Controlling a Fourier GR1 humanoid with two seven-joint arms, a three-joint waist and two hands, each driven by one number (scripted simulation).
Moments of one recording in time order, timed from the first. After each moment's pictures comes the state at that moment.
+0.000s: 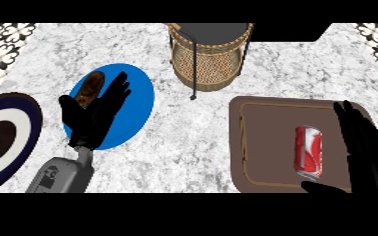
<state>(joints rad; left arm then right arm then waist) -0.19 0.26 -0.22 -1.47 0.29 0.10 0.19 0.18 -0.47 0.28 -2.16 0.95 -0.03 0.68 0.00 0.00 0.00</state>
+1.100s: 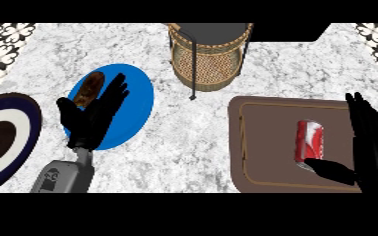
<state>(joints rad) -0.17 0.17 -0.12 -1.47 0.19 0.01 0.20 0.15 -0.32 0.05 -1.90 0.99 -0.13 0.40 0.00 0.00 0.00</state>
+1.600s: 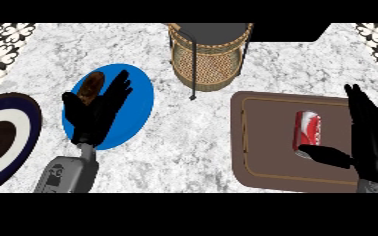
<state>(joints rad) -0.19 0.13 -0.09 -1.46 0.15 -0.02 0.23 0.06 -0.27 -0.04 -1.78 0.96 -0.12 0.32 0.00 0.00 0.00</state>
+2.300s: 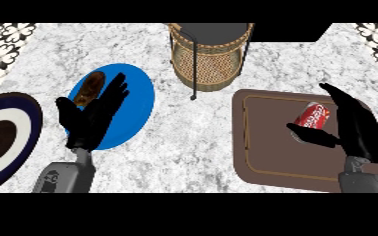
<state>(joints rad) -0.16 0.11 -0.05 -1.51 0.12 -0.06 0.25 -0.08 -0.26 -0.10 -1.51 0.95 -0.14 0.18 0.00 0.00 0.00</state>
